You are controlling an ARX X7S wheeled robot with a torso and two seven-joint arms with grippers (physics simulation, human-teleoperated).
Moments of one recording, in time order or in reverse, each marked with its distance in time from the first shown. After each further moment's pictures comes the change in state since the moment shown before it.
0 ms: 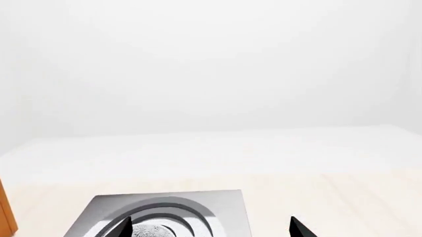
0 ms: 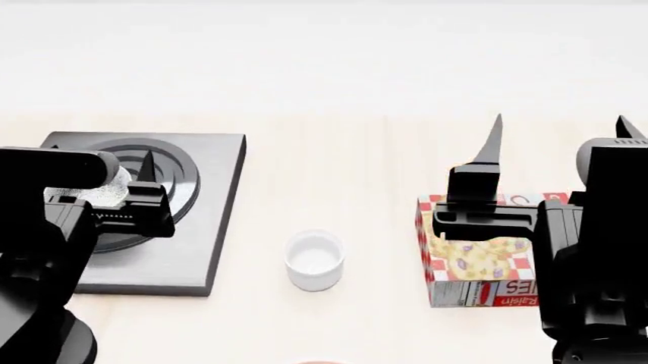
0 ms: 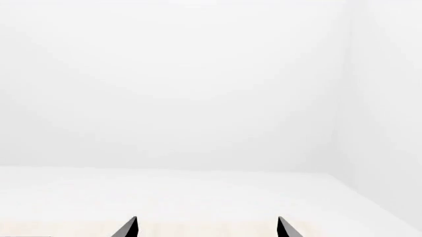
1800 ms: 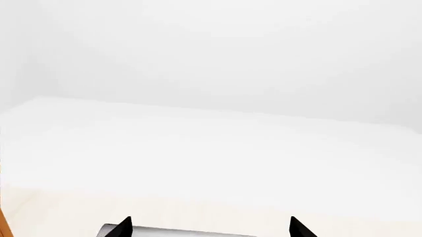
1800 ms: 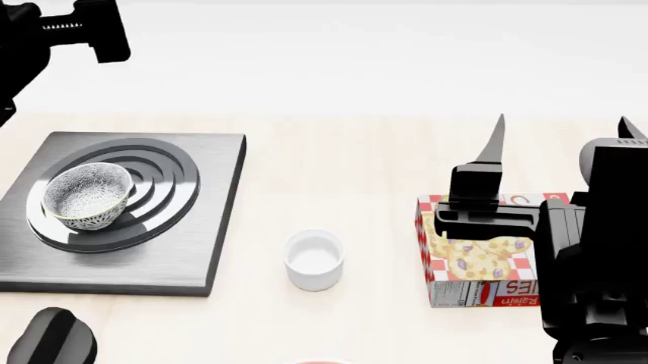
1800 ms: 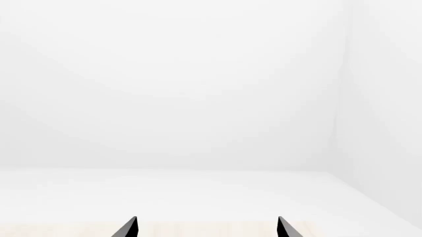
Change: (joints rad) left arm -0.753 0.048 -0.029 -0.810 -0.033 -0.134 0.141; right arm -0.002 0.012 -0.001 0.010 0.033 -0.013 0.031
